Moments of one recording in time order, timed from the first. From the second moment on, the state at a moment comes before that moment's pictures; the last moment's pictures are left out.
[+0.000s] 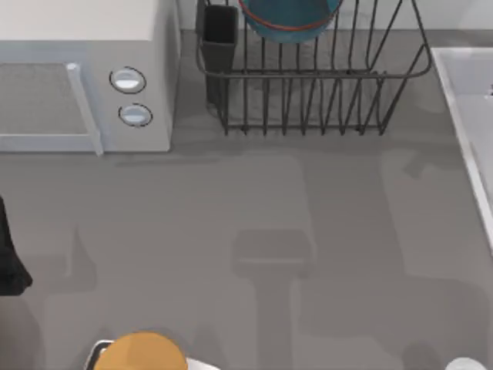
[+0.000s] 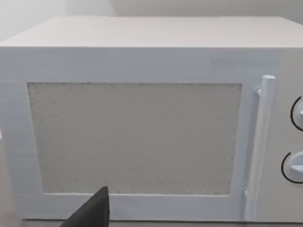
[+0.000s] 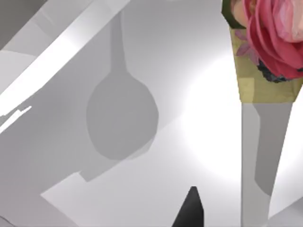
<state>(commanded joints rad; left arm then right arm) 0.00 0.00 0.00 0.00 0.00 0.00 -0.14 2.91 3.13 -1.79 0.02 -0.95</state>
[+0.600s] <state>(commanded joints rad) 0.00 0.00 0.00 0.00 0.00 0.00 -0.14 3.06 3.36 -1.87 0.02 -0.95</state>
